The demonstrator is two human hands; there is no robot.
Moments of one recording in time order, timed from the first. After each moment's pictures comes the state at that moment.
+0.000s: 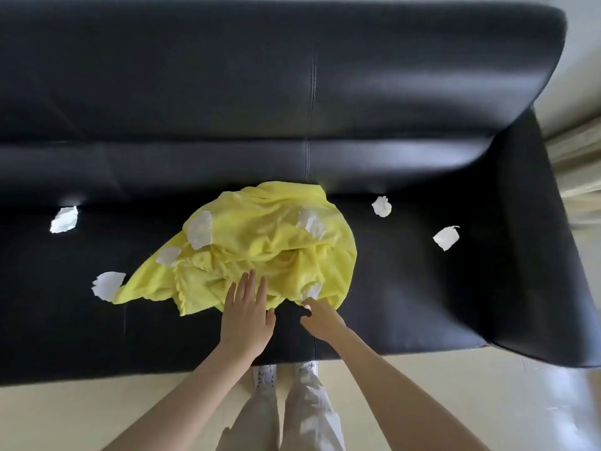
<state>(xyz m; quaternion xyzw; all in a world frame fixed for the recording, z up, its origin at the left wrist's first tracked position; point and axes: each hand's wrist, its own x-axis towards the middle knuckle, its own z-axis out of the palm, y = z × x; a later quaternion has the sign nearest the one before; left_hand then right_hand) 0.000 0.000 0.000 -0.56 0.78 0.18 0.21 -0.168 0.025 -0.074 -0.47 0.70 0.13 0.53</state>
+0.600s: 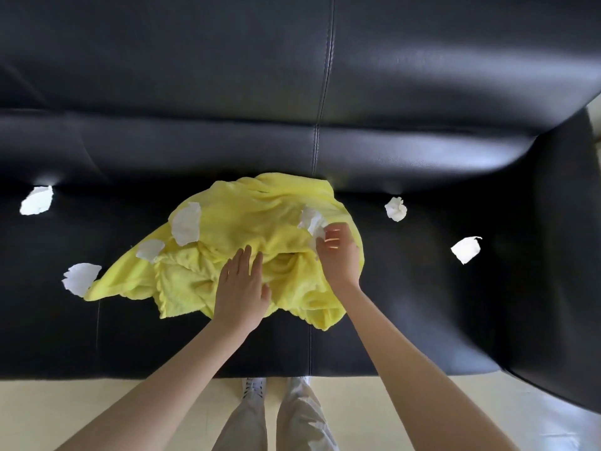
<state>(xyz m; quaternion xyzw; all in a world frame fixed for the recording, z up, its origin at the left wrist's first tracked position) -0.016 -0.055 -0.062 -0.61 0.76 0.19 0.15 -0.201 -0.081 -0.073 -0.36 0.77 -0.34 0.39</state>
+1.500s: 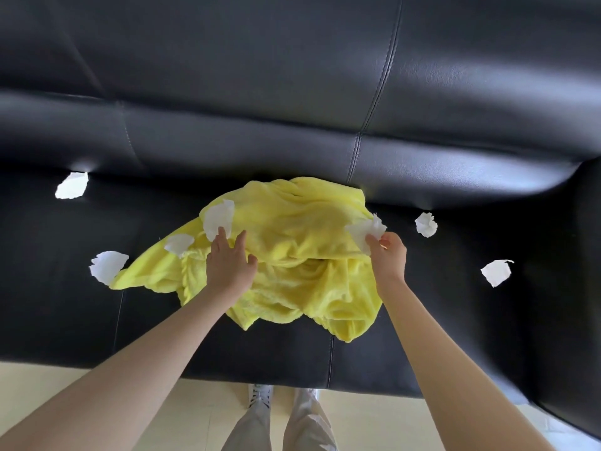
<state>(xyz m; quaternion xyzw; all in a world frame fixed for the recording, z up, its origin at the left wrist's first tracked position) 0.048 -0.109 -0.082 -0.73 0.61 0.28 0.10 -0.217 -0.104 -0.087 -0.24 0.82 -0.33 0.40</state>
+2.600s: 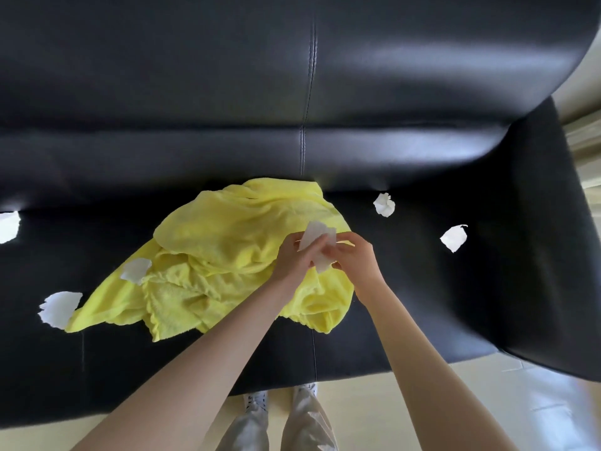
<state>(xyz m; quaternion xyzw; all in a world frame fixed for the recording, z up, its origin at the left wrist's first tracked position) -0.102 -0.111 -0.055 -0.57 0.31 0.73 -0.22 -0.223 -0.078 -0.052 -0.22 0.74 -0.35 0.53</state>
